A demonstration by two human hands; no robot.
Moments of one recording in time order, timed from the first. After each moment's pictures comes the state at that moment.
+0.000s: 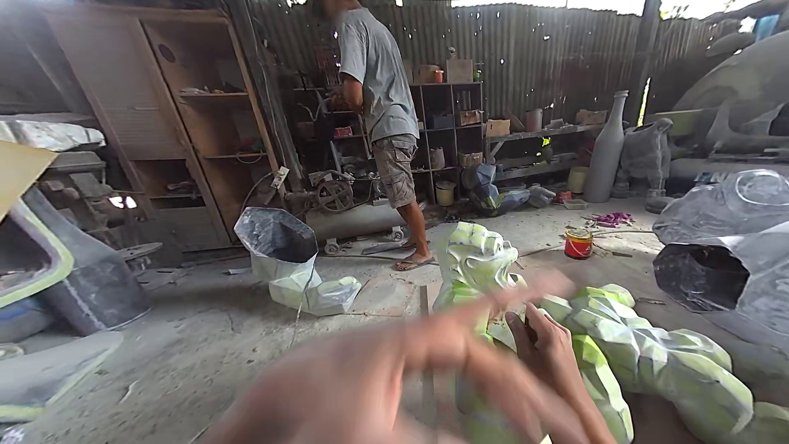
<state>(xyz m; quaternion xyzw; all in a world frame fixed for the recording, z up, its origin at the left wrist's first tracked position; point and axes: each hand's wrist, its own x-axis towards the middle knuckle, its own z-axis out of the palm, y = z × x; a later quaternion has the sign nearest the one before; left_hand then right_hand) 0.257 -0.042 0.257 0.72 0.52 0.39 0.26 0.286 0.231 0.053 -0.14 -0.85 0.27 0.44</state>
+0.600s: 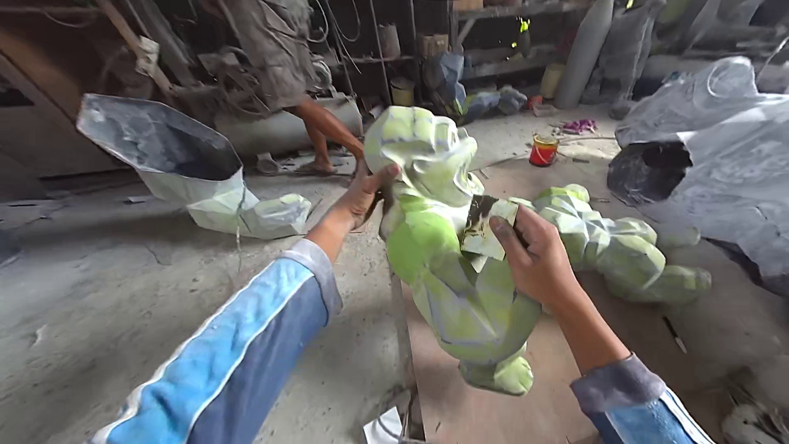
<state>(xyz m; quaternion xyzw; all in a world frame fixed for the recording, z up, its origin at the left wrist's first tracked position) 0.014 0.082 0.068 0.39 0.60 0.68 0.18 0.319 0.235 0.051 -0.02 -0.83 0.38 0.41</state>
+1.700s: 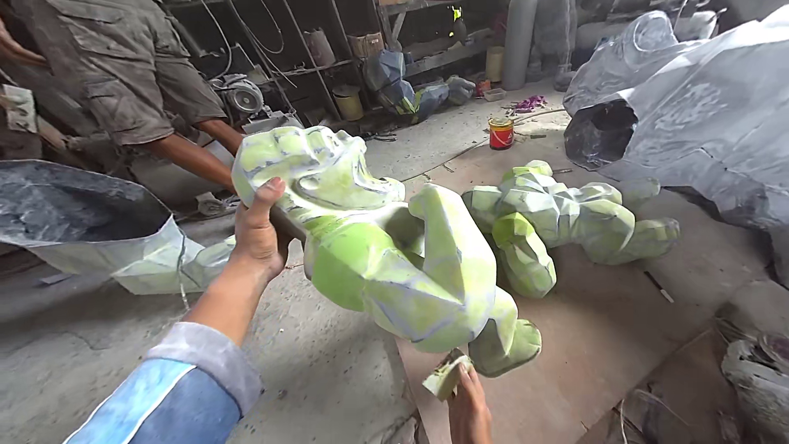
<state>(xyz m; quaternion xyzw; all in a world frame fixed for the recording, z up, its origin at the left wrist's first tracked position) -0.003 0.053 0.061 0.30 0.62 0.72 0.08 0.327 0.072 -0.227 -0.28 -0.26 0.84 0.39</state>
